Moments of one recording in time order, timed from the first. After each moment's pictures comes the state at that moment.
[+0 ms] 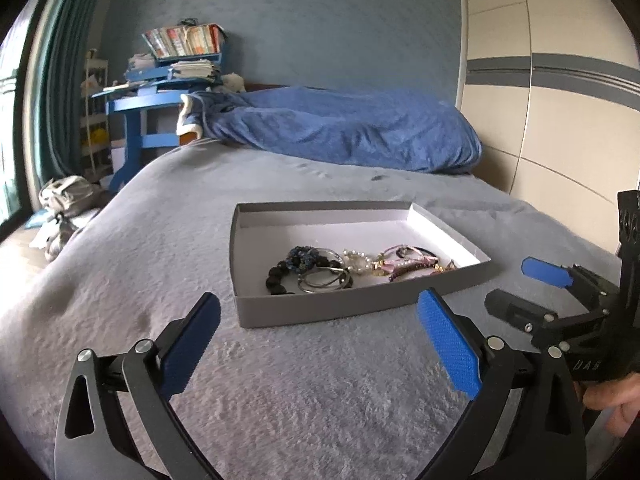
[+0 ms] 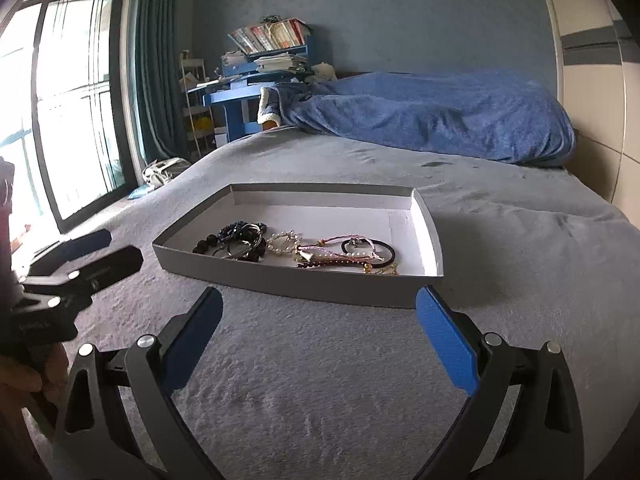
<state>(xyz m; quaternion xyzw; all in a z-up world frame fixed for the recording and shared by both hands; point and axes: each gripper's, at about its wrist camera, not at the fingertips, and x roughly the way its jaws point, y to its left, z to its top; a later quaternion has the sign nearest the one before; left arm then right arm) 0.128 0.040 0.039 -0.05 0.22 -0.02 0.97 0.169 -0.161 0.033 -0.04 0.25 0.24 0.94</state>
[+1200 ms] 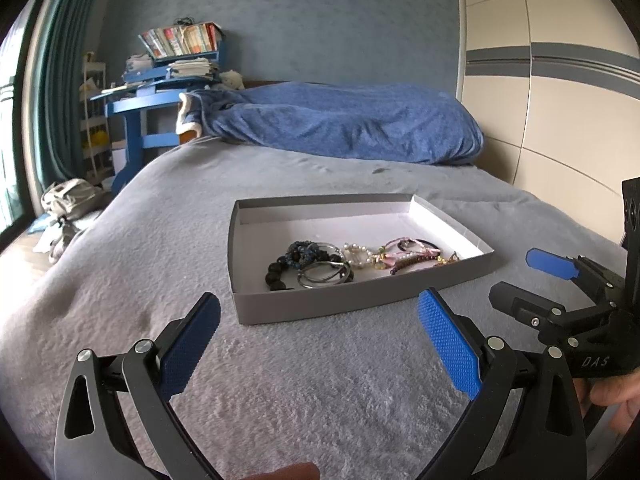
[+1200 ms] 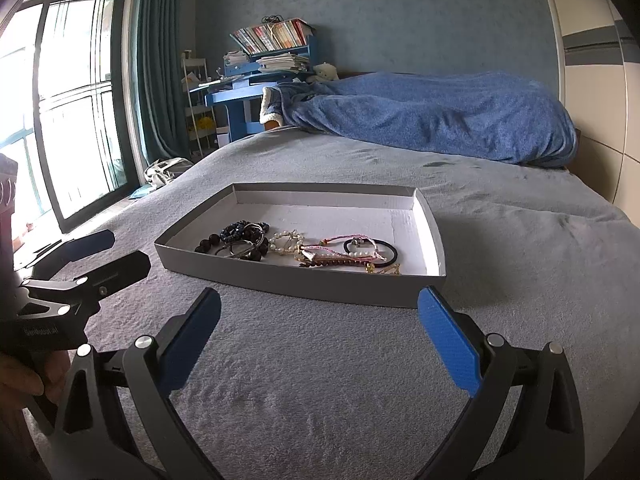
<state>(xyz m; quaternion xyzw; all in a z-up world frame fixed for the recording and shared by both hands) 0.132 0.037 0.036 -0.03 0.23 -0.01 0.97 0.168 -0.159 0.032 -0.04 0.24 0.24 0.94</state>
